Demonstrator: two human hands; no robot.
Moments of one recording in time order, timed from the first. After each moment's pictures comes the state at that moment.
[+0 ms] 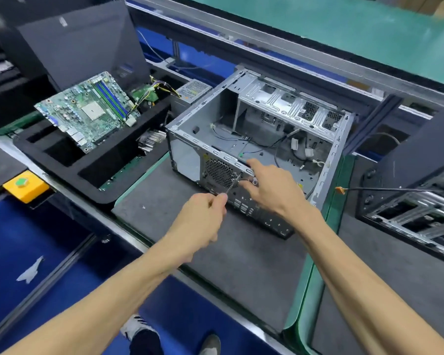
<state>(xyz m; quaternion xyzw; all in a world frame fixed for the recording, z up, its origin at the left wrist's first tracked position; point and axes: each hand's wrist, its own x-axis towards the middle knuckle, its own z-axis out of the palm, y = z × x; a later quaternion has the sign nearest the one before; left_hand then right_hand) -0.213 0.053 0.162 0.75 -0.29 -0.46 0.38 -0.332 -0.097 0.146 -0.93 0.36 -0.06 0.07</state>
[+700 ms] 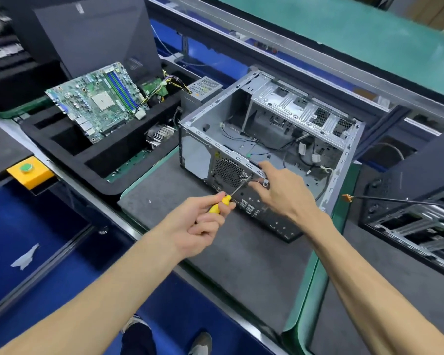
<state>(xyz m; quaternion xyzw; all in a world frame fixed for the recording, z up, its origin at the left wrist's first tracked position) -0.188 0.065 0.153 0.36 0.13 -0.74 0.55 -0.332 -0.097 0.143 -0.93 0.36 -0.08 0.07</state>
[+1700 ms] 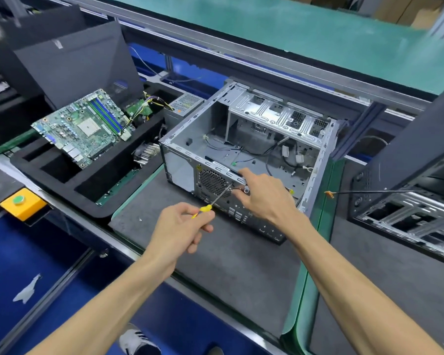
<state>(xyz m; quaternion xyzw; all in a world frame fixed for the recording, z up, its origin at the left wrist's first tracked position) -0.195 0.071 0.150 0.68 -0.21 -0.48 0.51 -0.332 -0.093 0.148 -0.92 0.38 -0.06 0.06</state>
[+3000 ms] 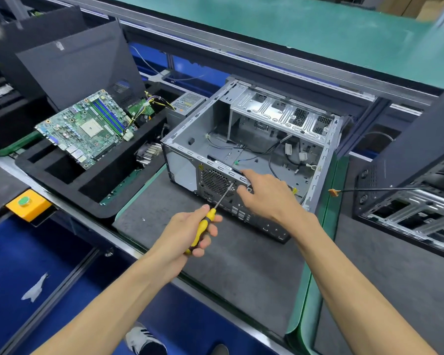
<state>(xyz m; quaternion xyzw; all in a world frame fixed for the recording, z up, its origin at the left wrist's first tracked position) -0.196 0.066 0.143 0.62 -0.16 -0.58 0.50 -0.330 -0.089 0.155 -0.90 0.41 -0.05 0.13</state>
